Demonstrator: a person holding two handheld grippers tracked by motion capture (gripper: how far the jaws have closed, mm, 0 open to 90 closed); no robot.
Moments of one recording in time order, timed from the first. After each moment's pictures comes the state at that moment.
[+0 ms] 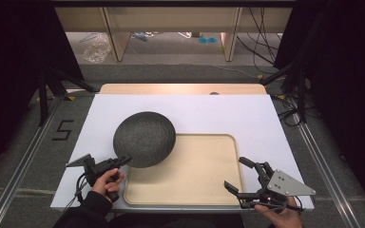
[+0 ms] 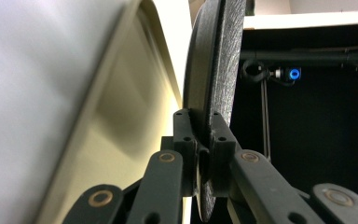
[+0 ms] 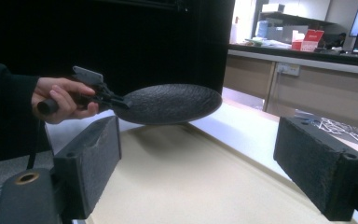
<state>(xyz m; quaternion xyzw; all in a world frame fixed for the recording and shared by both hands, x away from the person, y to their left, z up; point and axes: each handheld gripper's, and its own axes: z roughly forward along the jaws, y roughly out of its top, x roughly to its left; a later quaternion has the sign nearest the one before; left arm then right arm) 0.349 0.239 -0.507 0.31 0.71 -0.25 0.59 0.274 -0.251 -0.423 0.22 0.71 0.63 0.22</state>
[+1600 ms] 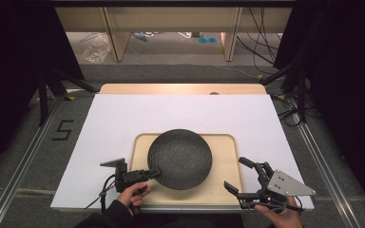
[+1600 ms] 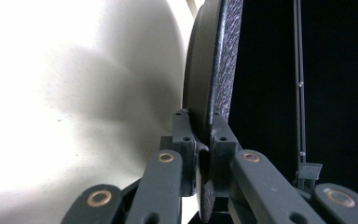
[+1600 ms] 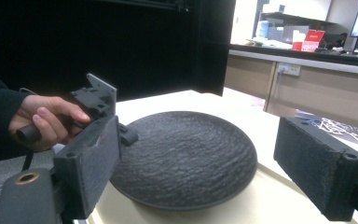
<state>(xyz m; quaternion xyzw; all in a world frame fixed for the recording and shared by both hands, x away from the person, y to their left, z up) 0.341 0.161 -0.509 0.43 0.68 -0.28 0.52 0.276 -0.251 -0.423 0.21 0.70 0.64 0.23</state>
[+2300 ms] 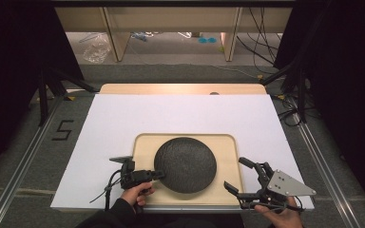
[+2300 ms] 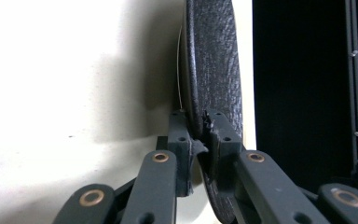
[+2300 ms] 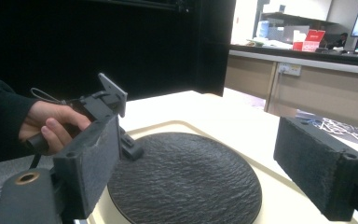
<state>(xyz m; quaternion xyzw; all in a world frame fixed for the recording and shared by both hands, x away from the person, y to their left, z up) 0.351 0.150 -0.510 0.50 0.68 -0.24 0.48 0.275 -0.251 -0.423 0.22 0.70 0.64 0.23</state>
